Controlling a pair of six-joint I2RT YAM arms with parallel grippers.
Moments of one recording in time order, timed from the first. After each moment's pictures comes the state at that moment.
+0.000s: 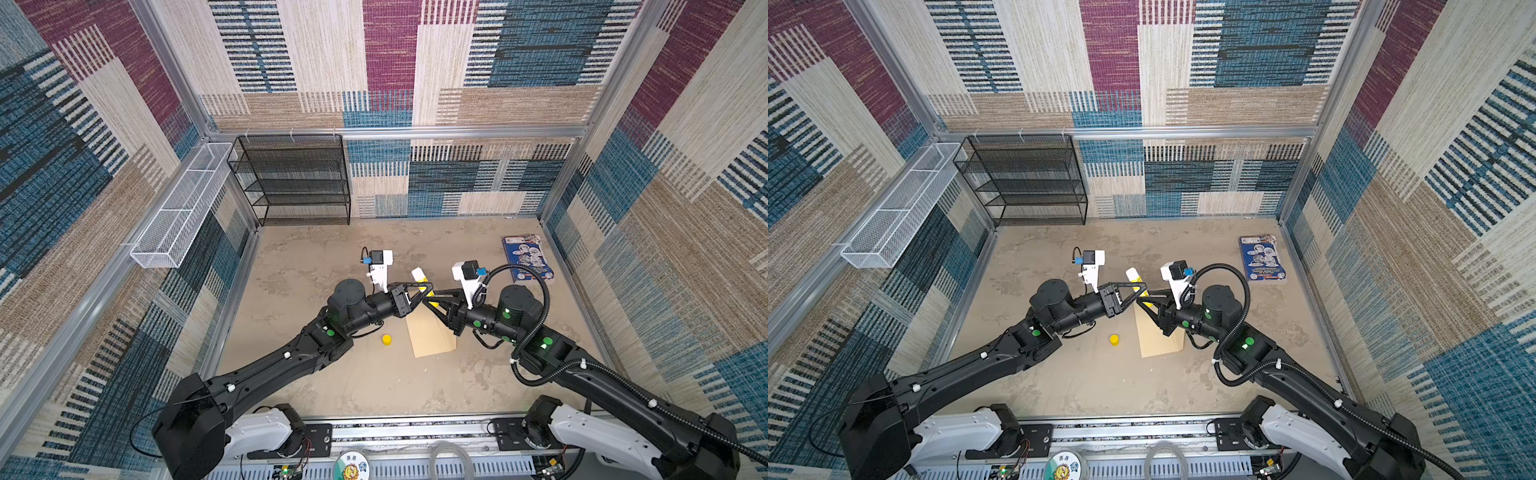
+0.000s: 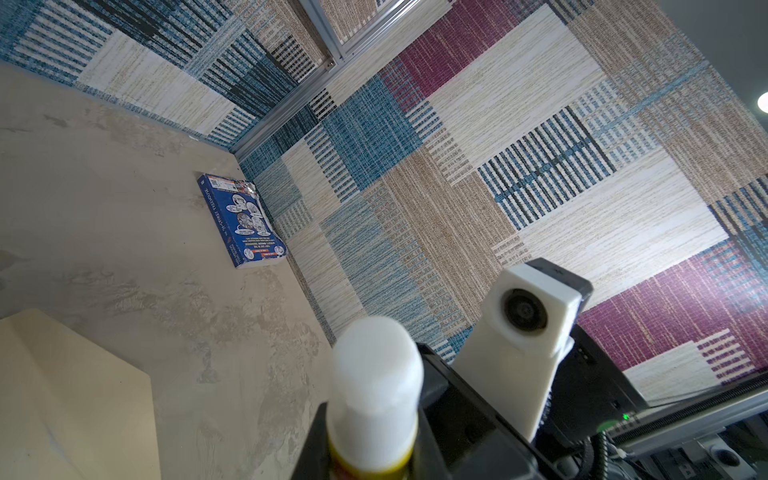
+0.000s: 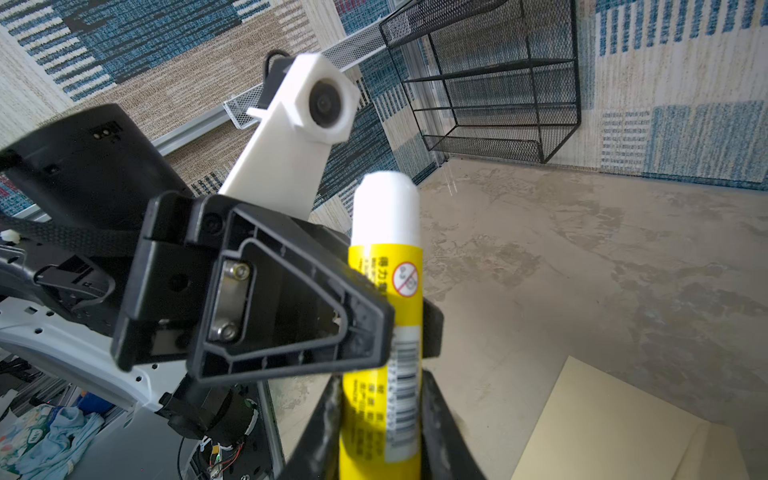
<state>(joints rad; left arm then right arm) -0.79 1.22 0.78 0.46 0.35 -0.94 0.73 0.91 0.69 0.08 -0.33 0.37</state>
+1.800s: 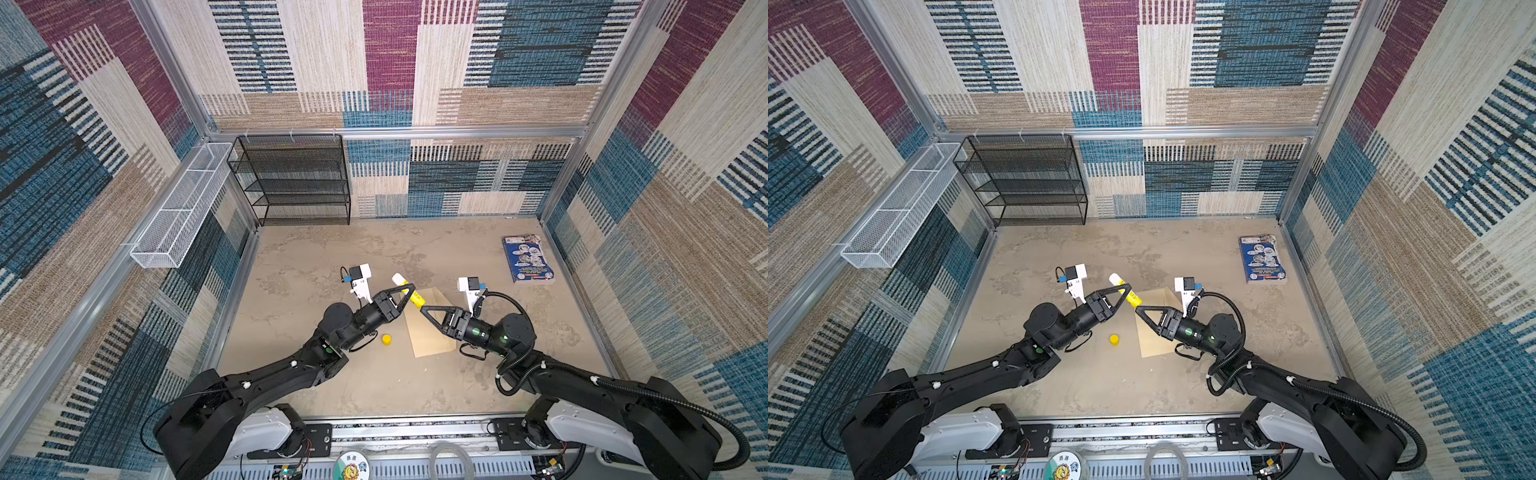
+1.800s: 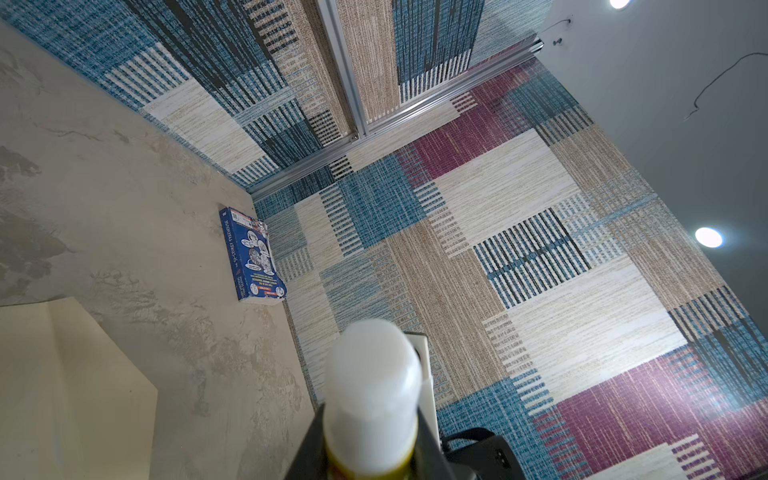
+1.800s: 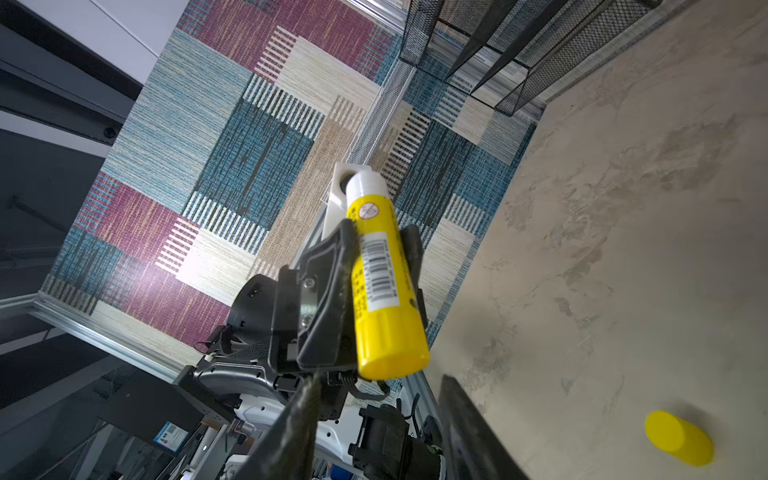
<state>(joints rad) -0.77 1.23 0.51 0.86 0.18 -1.14 0.69 1.09 0.32 0.96 -0.47 1.18</state>
